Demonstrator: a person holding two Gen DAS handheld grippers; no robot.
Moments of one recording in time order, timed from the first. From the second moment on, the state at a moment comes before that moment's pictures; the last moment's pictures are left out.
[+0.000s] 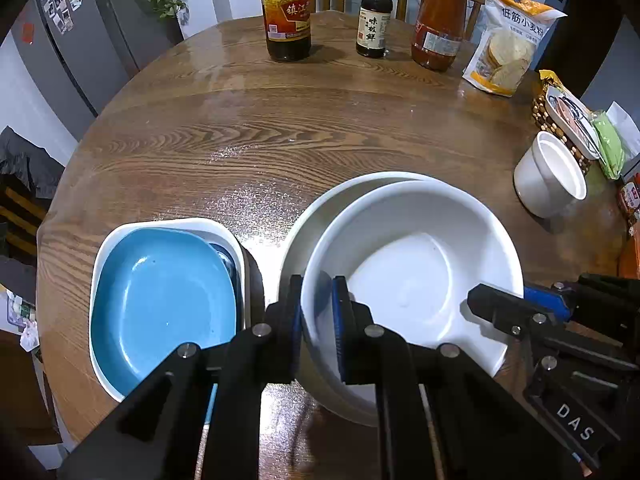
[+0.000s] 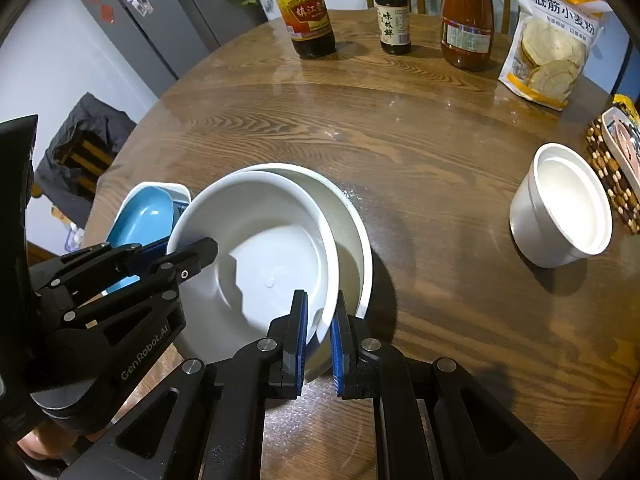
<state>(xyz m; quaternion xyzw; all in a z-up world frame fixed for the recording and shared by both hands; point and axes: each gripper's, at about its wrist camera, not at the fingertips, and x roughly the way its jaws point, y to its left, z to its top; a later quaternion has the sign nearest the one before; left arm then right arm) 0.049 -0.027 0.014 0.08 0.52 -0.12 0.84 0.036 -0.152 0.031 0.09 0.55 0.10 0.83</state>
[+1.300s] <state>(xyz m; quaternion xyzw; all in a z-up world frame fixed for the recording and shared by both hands) 0.048 -0.029 0.011 0.10 0.51 -0.13 0.84 0.037 -0.154 0.033 0.09 0.55 0.09 0.83</state>
